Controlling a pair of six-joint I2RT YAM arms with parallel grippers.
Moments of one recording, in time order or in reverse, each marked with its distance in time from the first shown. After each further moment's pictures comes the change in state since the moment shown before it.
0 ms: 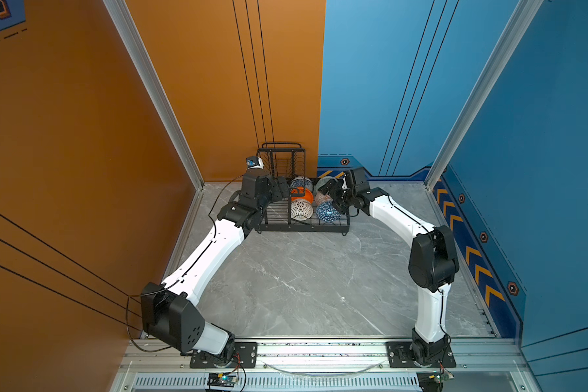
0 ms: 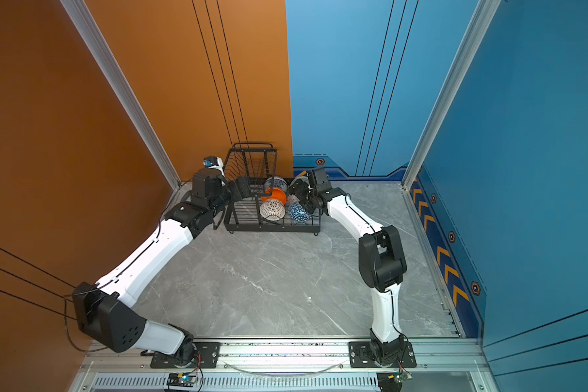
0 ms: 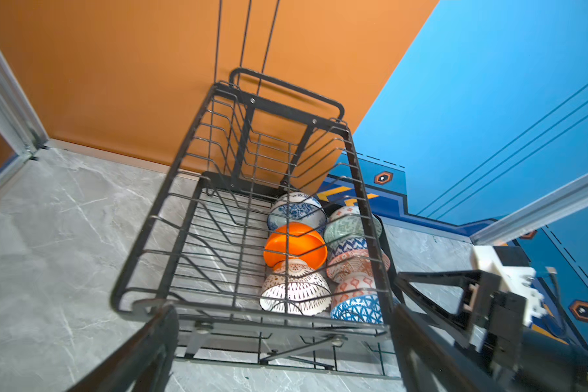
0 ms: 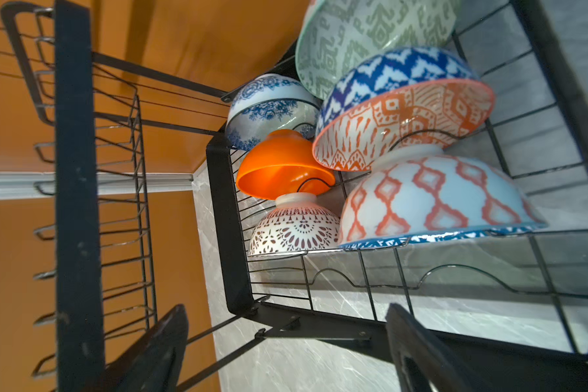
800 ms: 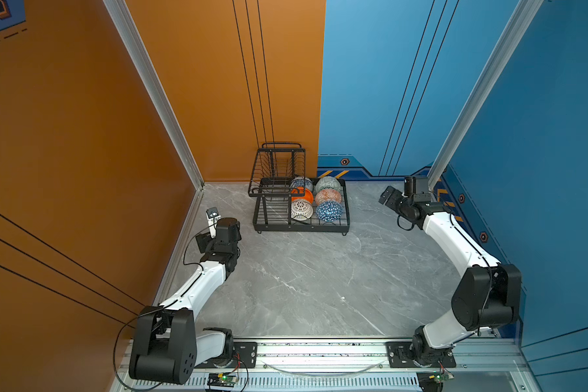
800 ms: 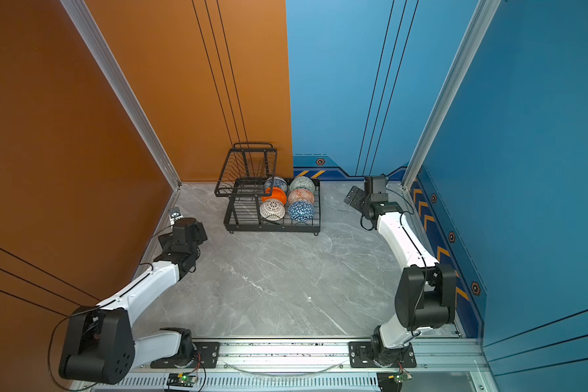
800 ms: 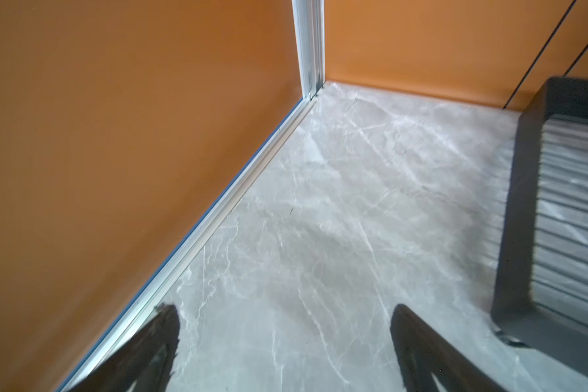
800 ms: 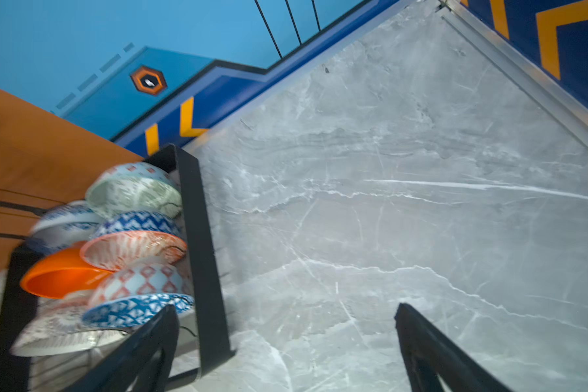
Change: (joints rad) left arm 0.287 -0.155 -0.783 0.416 -0.401 0.230; right arm -0.327 -0.415 -0.492 -0.010 0.352 -0.492
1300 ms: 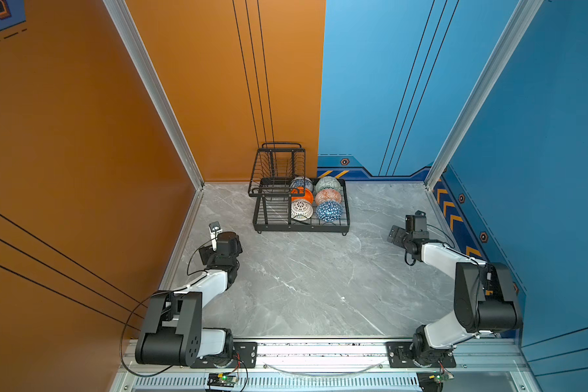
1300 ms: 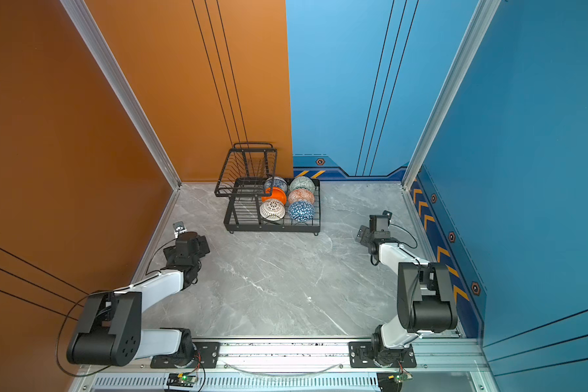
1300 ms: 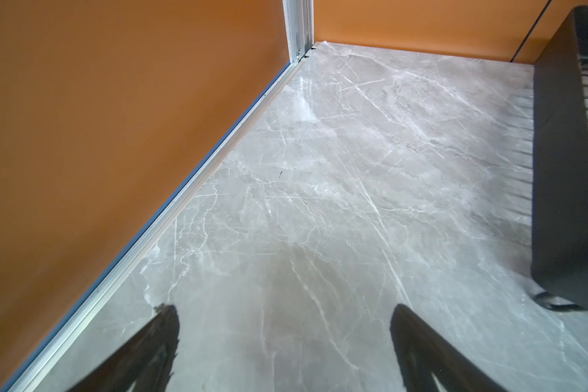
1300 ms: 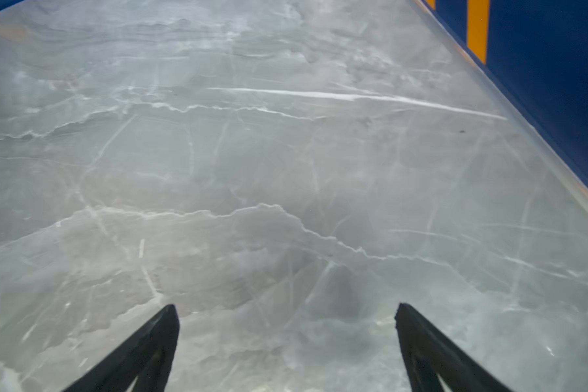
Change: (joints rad) left arm 0.054 0.087 -0.138 0.249 0.127 0.026; right arm -0.127 -0.050 -0.518 0.378 0.145 -0.158
